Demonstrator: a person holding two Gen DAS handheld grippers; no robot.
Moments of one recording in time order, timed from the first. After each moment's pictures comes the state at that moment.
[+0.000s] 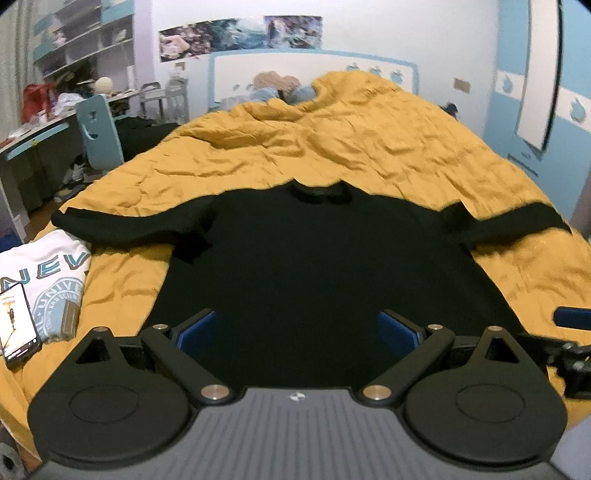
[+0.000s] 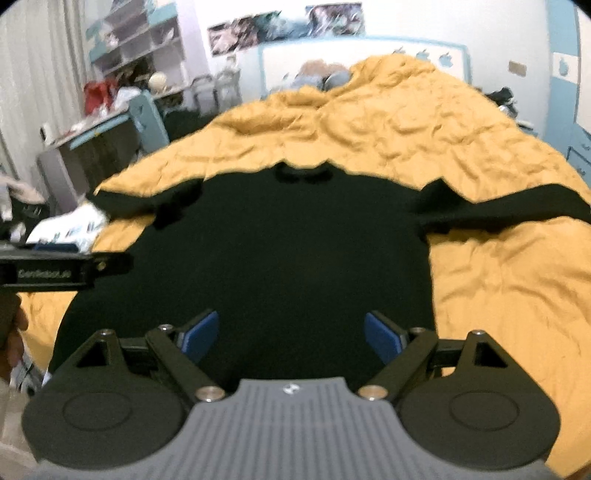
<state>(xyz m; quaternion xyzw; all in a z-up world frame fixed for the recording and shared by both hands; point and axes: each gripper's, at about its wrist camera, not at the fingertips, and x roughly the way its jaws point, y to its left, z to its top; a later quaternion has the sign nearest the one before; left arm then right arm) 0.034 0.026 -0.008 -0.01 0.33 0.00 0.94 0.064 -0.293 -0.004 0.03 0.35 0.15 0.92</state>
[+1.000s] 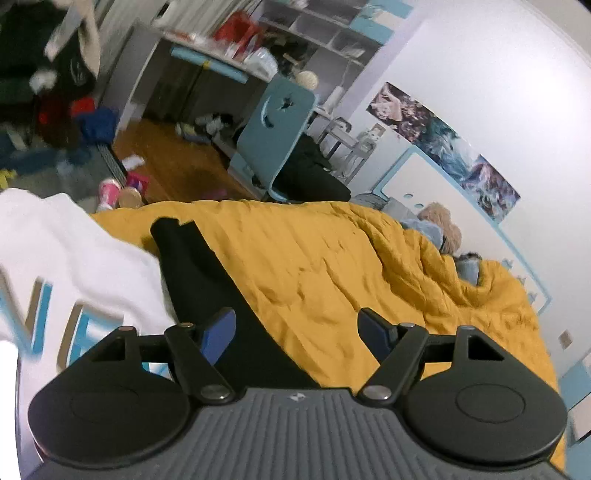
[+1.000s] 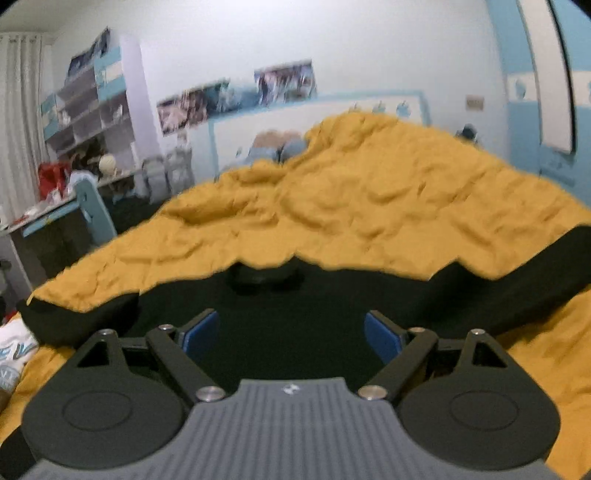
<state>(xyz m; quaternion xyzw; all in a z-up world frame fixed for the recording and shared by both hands) 0.217 0.373 -0.024 -0.35 0.21 0.19 0.89 0.258 -0.240 -0.059 0.09 0.28 0.11 0.95</state>
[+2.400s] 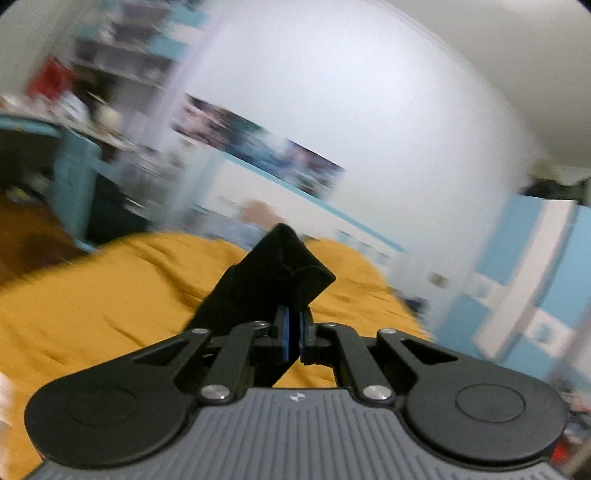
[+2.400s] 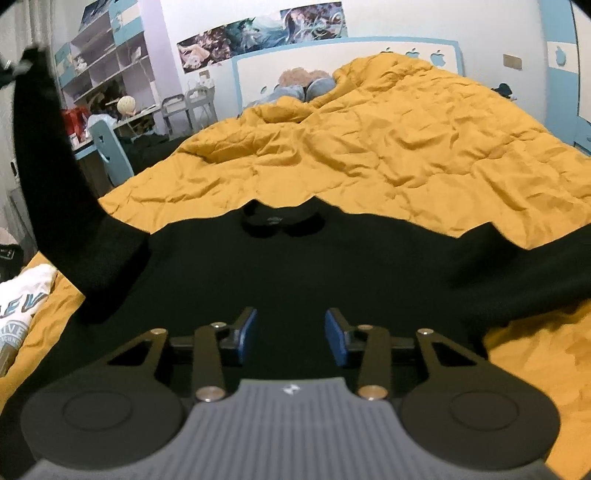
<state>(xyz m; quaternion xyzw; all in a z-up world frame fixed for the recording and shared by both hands) 0.263 0.140 0.163 -0.24 0.15 -0.08 0.96 0.272 -0.259 -0.059 0.07 0.34 0.14 0.93</state>
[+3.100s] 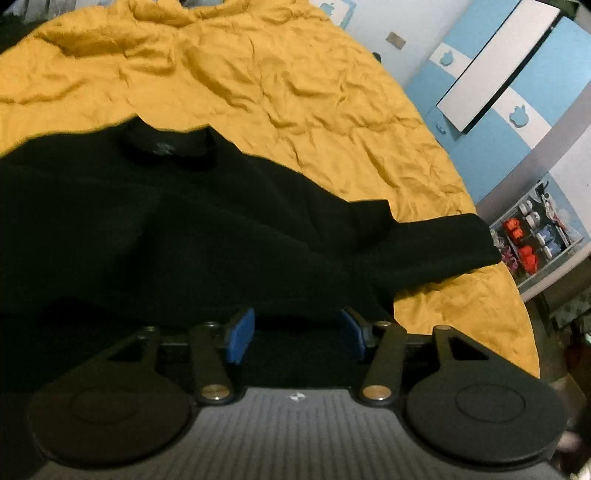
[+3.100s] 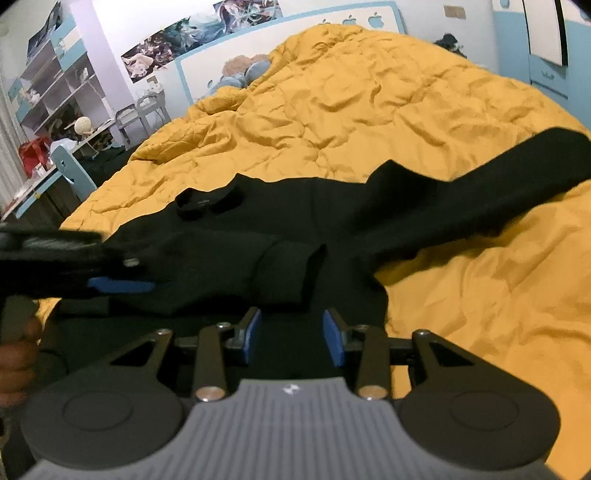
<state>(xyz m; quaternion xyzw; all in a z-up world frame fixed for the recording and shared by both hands) 0.268 -0.020 -0.044 -0.13 0.46 -0.21 0.85 0.250 -0.348 -0.085 0.14 0.39 0.09 0.90</state>
